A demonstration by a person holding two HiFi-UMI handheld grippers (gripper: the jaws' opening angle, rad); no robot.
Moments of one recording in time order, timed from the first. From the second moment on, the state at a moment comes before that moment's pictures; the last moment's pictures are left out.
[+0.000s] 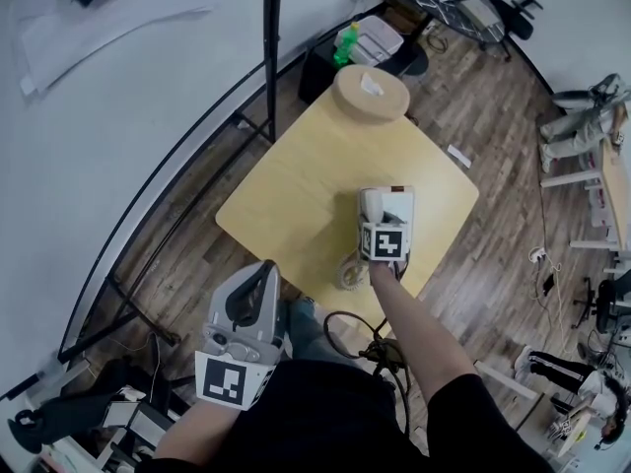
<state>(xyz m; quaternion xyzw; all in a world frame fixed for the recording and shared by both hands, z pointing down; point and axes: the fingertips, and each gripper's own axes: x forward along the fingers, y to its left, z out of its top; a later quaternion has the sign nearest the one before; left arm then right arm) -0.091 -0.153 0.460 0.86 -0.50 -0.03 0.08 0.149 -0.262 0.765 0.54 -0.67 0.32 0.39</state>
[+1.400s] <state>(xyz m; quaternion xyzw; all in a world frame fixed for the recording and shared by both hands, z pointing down) -0.094 -0.167 0.418 0.86 -0.50 -0.07 0.05 0.120 -0.243 0.598 0.53 -0.78 0.20 0.27</state>
